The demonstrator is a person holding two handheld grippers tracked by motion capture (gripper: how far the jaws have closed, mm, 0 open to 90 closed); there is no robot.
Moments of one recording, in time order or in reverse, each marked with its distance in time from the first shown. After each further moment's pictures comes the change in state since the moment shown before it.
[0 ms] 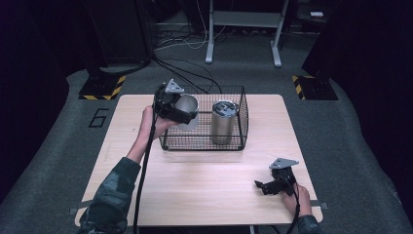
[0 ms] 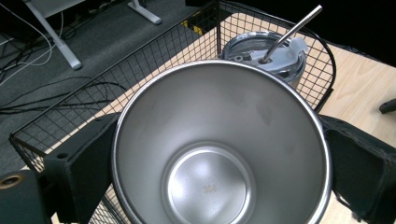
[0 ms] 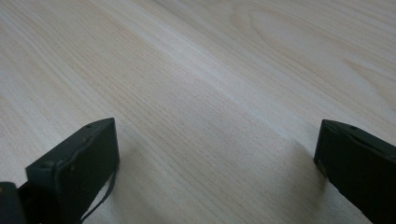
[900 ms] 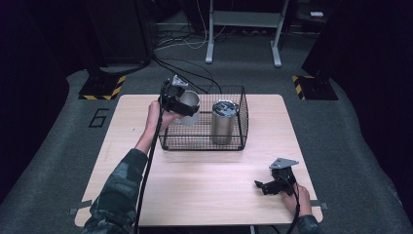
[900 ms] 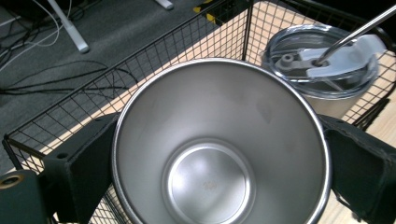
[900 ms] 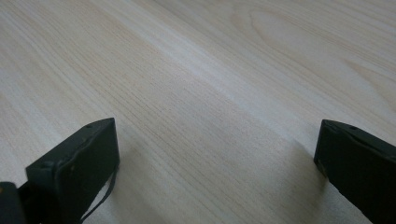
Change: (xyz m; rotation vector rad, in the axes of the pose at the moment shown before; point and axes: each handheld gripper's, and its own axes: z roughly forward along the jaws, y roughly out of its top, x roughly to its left) left arm 0.026 0.002 0.043 0.070 0.038 -0.048; right arm 0.000 0.000 0.000 -0.005 -0.003 0.008
